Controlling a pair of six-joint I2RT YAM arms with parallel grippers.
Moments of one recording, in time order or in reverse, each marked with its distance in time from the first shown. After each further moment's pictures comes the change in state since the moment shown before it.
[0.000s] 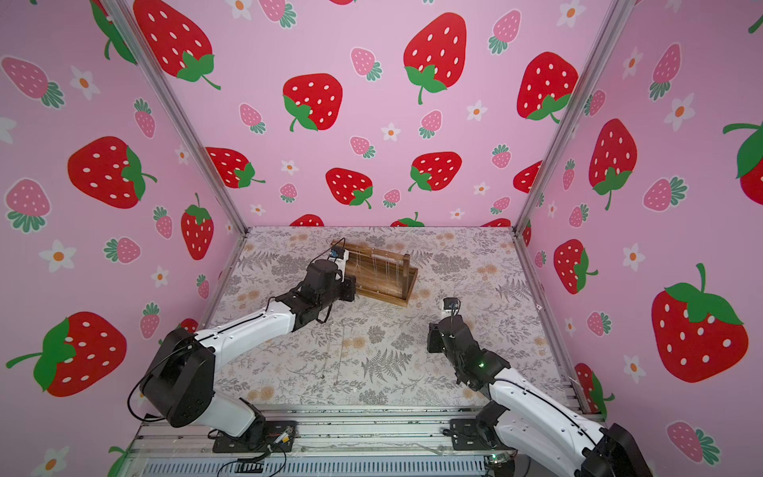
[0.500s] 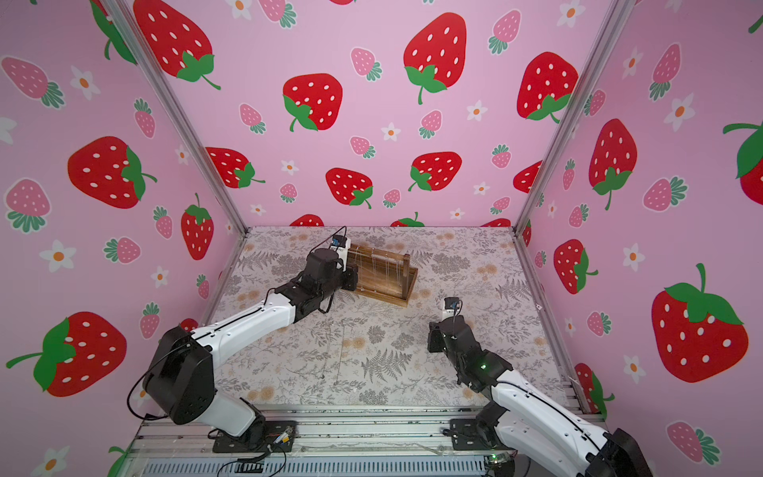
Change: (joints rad) left arm 0.000 0.016 0.105 -0.051 -0.015 0.037; right arm 0.002 -0.026 0.000 -0.002 0.000 0.000
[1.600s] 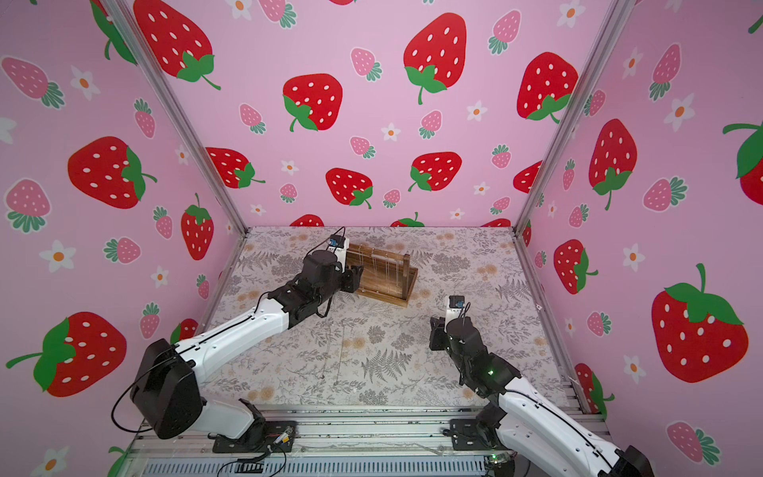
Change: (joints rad) left arm -0.046 -0.058 0.032 -0.057 -0.066 -0.002; right arm 0.003 -0.113 0.001 0.003 0.002 -0.006
